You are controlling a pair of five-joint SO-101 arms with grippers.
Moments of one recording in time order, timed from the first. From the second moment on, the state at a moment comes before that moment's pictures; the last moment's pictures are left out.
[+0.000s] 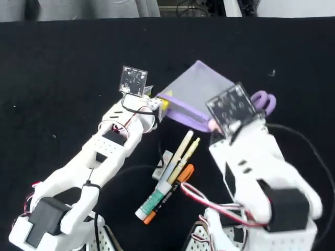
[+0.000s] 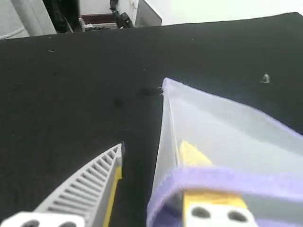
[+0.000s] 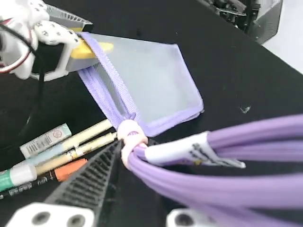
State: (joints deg) left arm 20.0 -16.0 53.1 -7.4 7.3; right arm -3.7 -62.3 17.4 95.2 28.0
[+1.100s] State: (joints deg) left arm 23.6 -15.9 55.2 -2.1 9.1; right arm -3.8 -66.4 14.8 97.7 28.6
